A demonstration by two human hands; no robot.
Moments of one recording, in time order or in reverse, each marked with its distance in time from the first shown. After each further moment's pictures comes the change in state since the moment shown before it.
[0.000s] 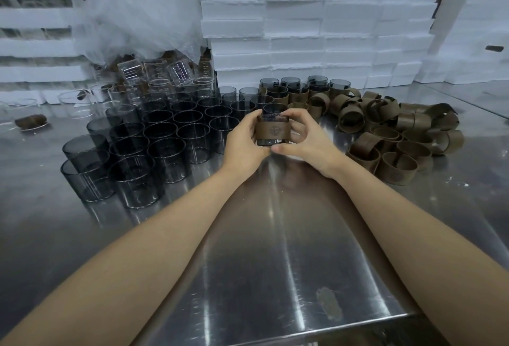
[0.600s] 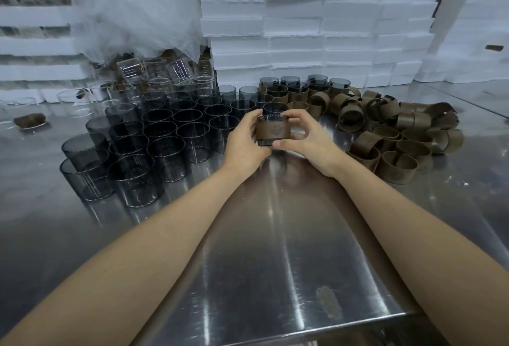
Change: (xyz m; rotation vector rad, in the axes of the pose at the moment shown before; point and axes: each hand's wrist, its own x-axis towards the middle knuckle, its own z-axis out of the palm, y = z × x) left_hand 0.001 -0.002 0.001 -0.010 -0.007 -0.020; right_hand 0.002 0.003 -0.003 -0.058 0.059 0.035
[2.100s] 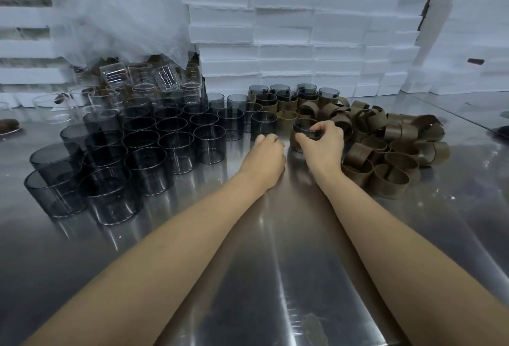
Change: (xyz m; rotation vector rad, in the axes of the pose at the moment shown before) left_hand 0.022 -0.004 0.049 1.035 -0.261 0.252; right_hand 0.006 0.004 -0.015 -0.433 0.686 0.141
